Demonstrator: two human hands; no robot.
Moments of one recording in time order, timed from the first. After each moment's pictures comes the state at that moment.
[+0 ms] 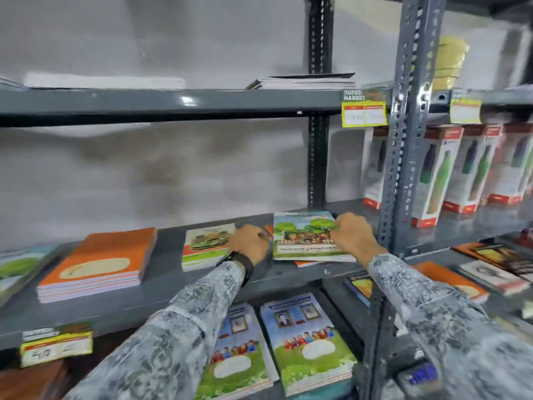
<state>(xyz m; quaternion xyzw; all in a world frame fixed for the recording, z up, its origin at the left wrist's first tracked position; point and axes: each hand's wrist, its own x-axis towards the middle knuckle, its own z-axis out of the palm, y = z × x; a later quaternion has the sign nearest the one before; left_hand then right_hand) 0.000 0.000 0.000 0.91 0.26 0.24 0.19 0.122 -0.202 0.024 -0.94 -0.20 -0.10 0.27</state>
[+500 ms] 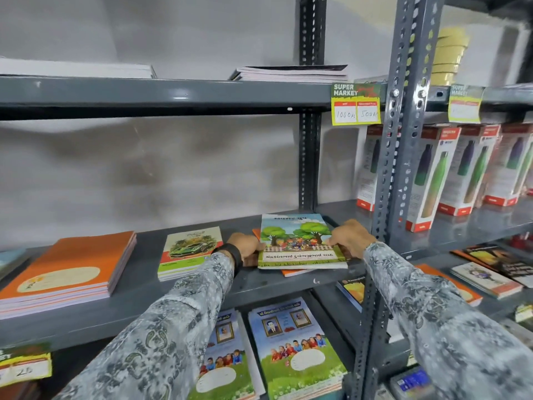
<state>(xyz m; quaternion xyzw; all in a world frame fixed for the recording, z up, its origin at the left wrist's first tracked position) 0.079 0.040 -0.028 0.71 0.33 0.10 0.61 0.193 -0.200 0.011 -0.90 -0.07 0.09 0.42</state>
